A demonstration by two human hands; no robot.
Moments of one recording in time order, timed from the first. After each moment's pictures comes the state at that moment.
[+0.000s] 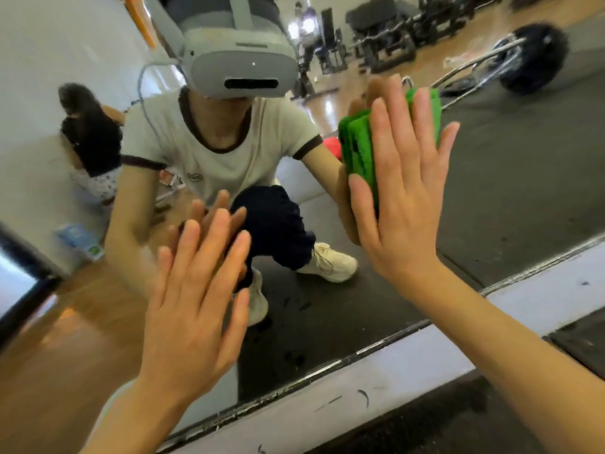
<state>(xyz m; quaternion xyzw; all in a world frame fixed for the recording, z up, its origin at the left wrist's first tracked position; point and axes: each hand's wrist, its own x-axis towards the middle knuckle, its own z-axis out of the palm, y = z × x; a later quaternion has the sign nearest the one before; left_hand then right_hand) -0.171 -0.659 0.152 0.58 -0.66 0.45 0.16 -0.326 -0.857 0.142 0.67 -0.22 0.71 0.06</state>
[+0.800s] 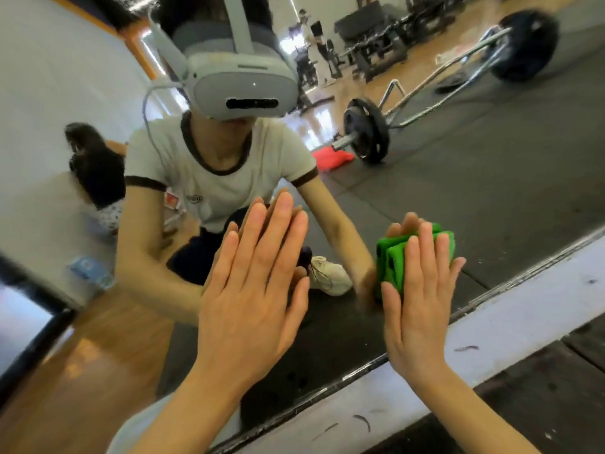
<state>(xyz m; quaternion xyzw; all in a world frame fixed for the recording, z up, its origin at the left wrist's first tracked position) -0.227 -0.736 0.154 0.58 -0.64 0.50 0.06 -0.348 -0.850 0.013 0.66 -0.35 0.66 -0.08</state>
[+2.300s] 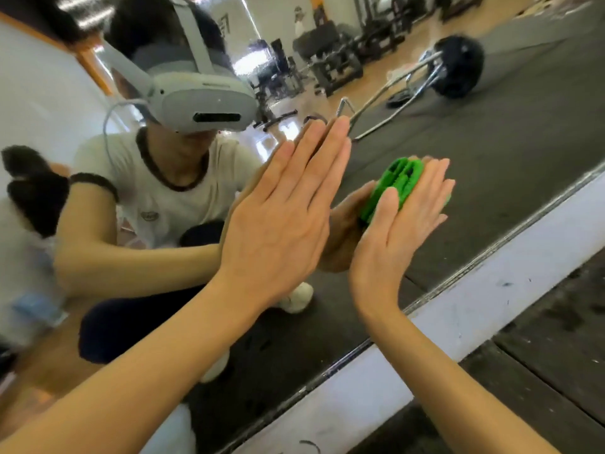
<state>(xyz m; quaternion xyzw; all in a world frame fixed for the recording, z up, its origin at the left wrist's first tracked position) -0.316 -0.856 0.195 0.47 -0.69 0.55 -0.03 -0.391 -0.918 0.103 0.41 -0.43 0.75 -0.28</state>
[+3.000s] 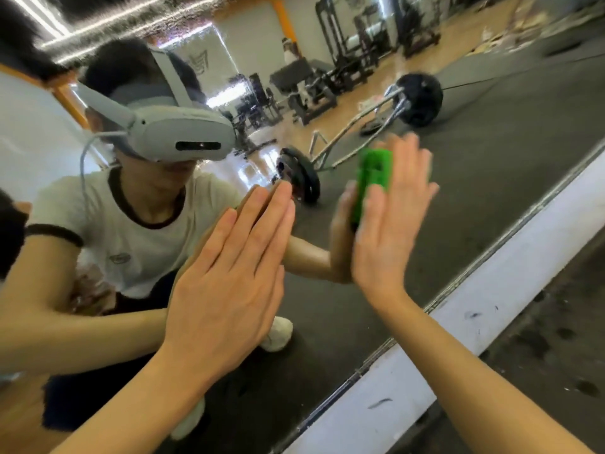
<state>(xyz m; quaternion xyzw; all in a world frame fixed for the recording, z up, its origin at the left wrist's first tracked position) -0.323 -0.855 0.198 0.47 -0.70 0.54 -0.02 -0.444 -0.991 0.114 0.50 -0.40 0.75 -0.13</state>
